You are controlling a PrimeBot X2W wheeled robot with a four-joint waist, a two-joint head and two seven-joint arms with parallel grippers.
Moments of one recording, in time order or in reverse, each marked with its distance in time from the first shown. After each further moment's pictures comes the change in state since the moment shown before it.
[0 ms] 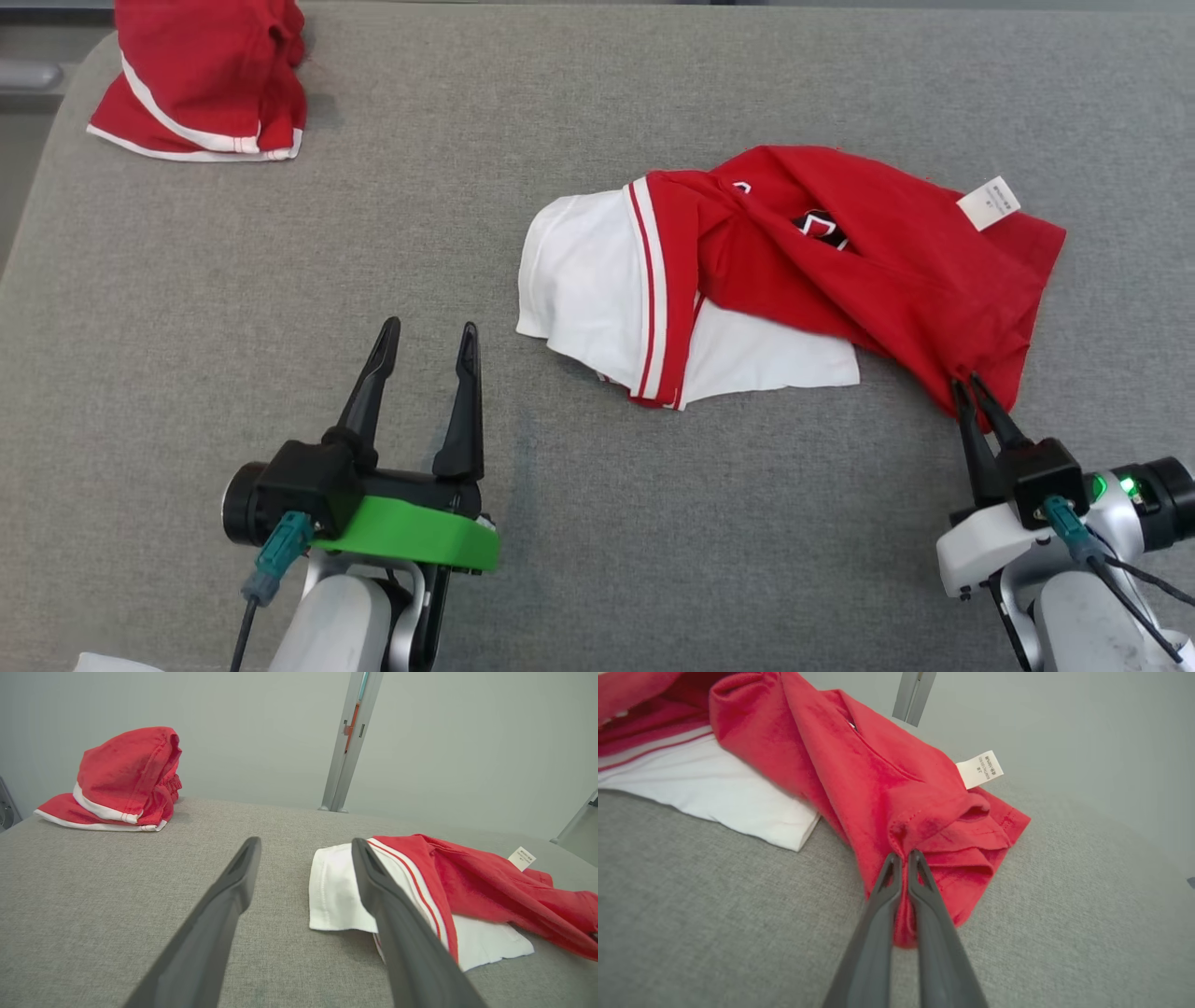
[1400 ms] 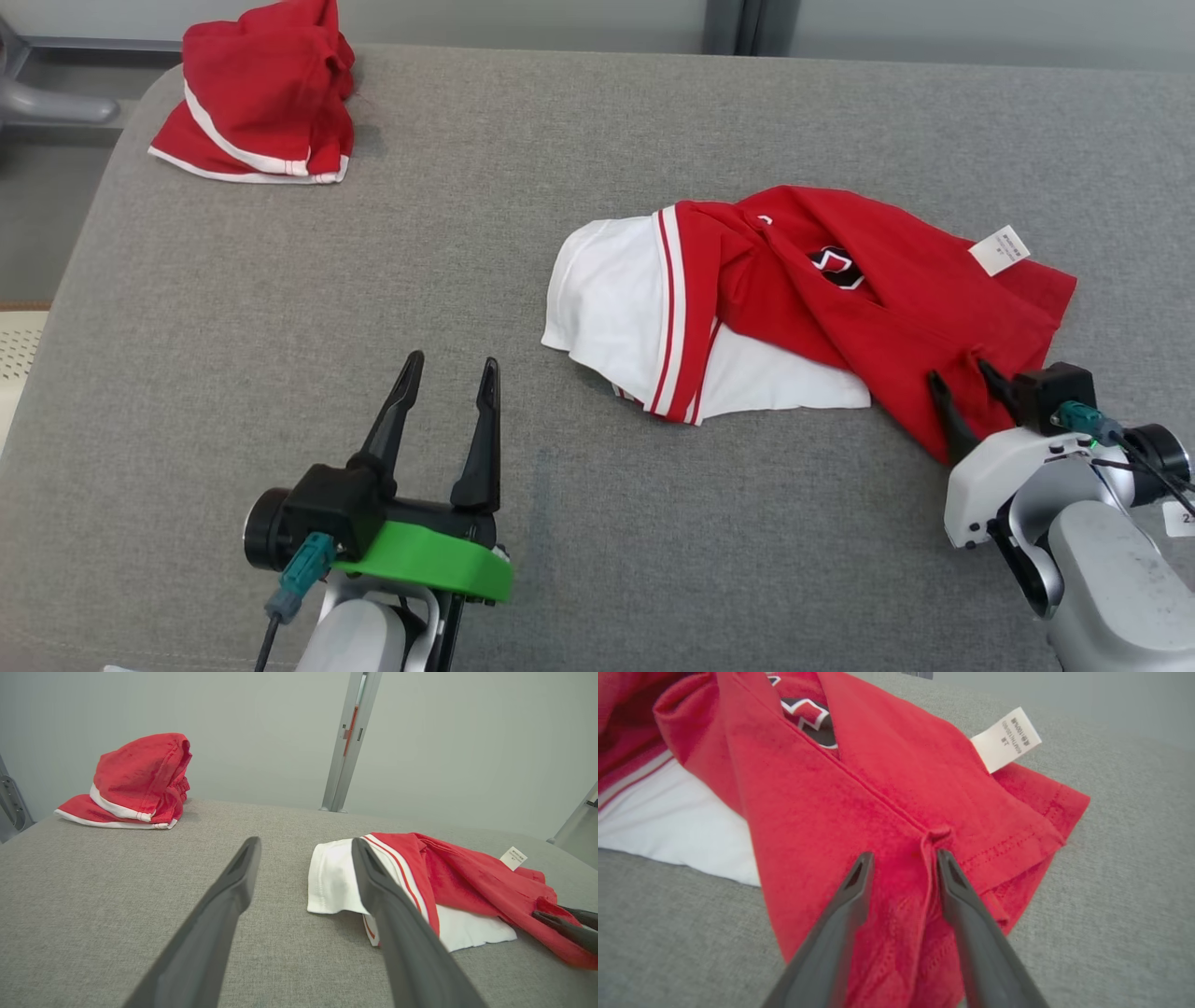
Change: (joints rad) left arm 0.035 0.000 -0.028 0.026 -0.001 -0.008 0.000; right arm -0.190 -0.153 0.201 0.273 0.424 0.000 0.176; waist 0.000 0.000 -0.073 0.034
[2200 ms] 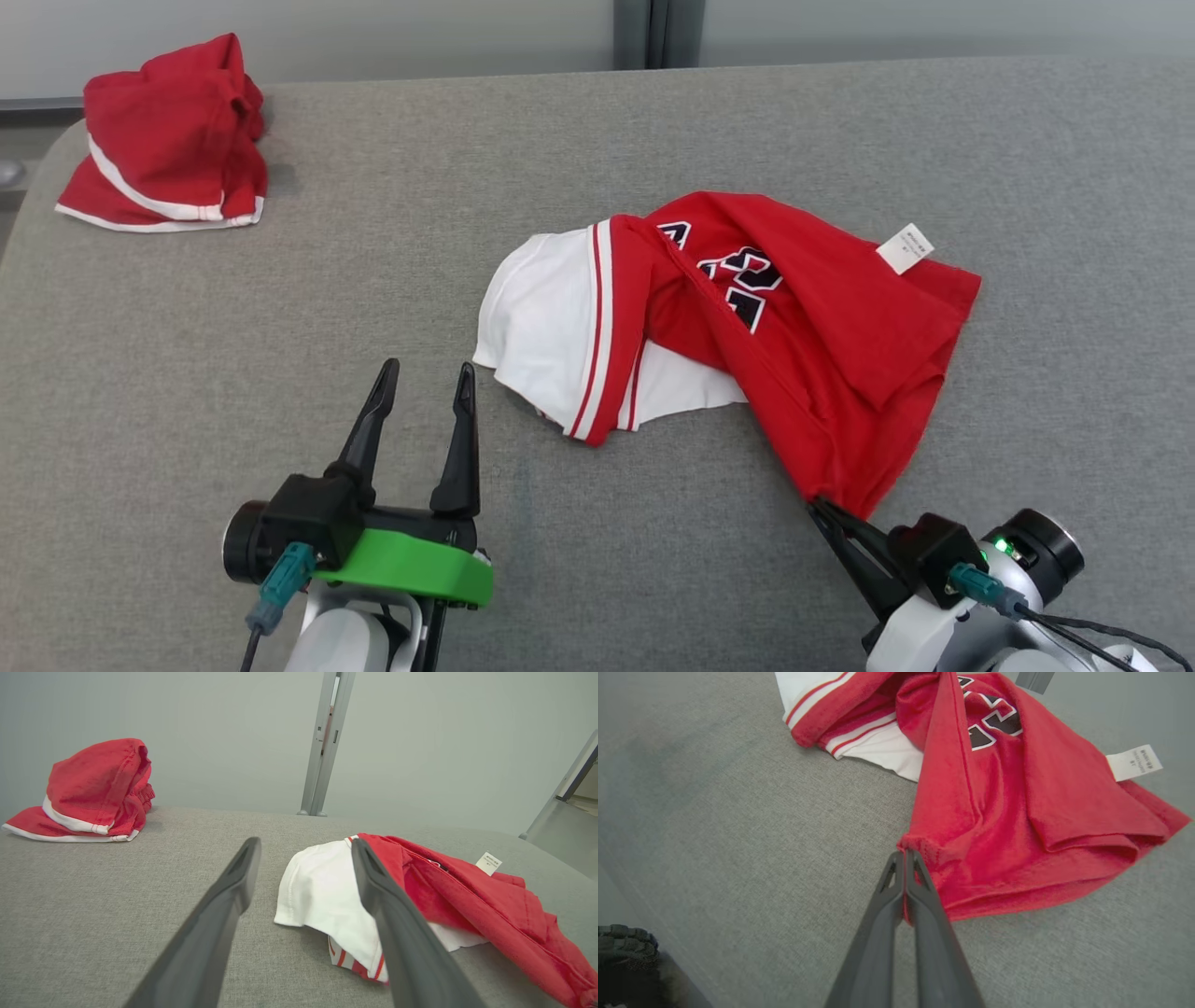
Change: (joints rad) left arm 0.024 0.000 0.039 -0.013 0.013 0.002 0.000; right arm 0.285 -0.105 0.315 -0.484 -0.007 0.000 0.060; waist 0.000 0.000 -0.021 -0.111
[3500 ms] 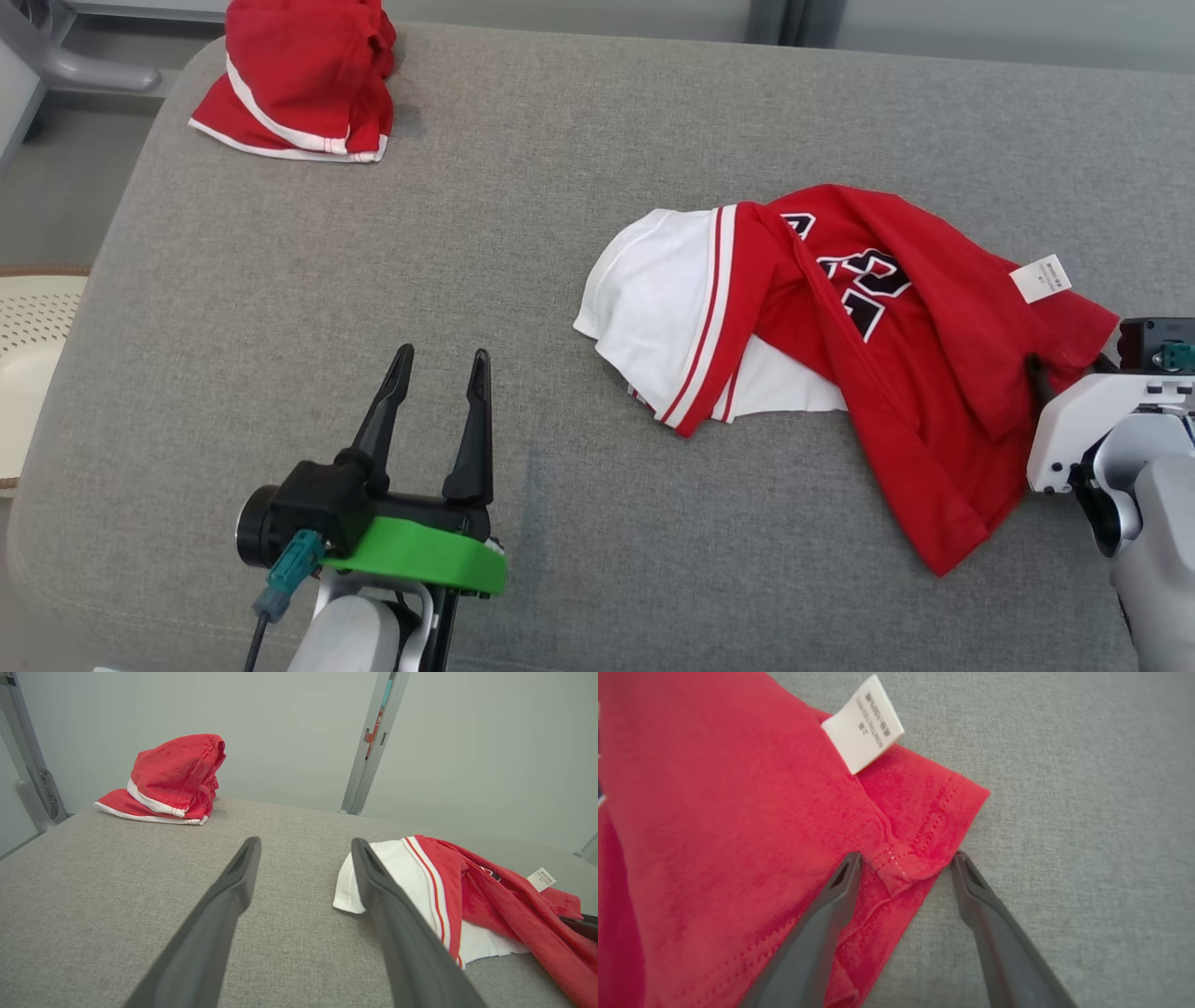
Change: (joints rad) left arm -0.026 0.000 -0.027 -0.001 -0.026 0.003 0.000; right arm -0.400 0.090 -0.516 0.657 0.004 0.000 0.125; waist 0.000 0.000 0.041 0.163
